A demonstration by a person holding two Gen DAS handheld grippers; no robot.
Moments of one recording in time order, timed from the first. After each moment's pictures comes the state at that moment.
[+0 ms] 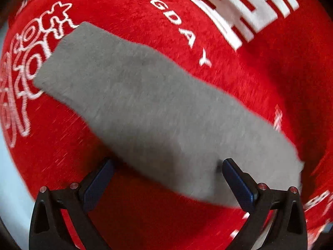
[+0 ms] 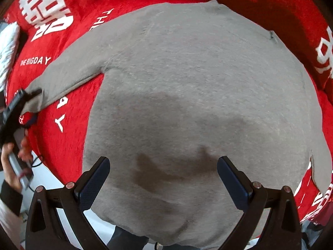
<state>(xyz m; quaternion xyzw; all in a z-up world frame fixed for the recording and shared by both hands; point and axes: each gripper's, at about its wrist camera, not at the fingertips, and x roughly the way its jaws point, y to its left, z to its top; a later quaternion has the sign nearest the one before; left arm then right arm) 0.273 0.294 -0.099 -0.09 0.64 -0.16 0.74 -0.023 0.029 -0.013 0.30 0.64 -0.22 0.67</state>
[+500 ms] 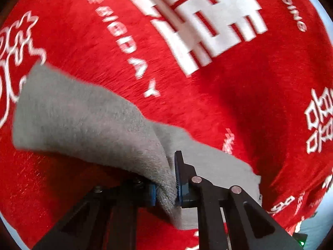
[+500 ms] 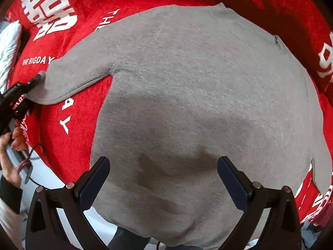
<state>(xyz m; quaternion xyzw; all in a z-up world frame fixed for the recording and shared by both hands) 0.284 0.278 -0.071 -0.19 0.58 -0.28 0.74 -0.015 0.035 -0.012 0.30 0.64 -0.22 0.67</state>
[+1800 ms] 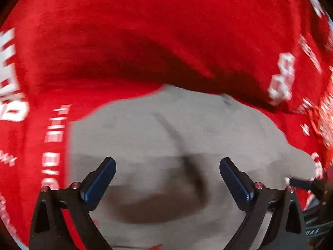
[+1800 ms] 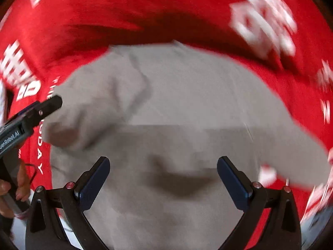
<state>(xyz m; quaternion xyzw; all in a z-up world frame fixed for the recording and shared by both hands) 0.052 -0.005 0.032 0.22 0.51 -0.46 0.69 -0.122 -0.090 0.023 0.32 0.54 -0.32 0.71</state>
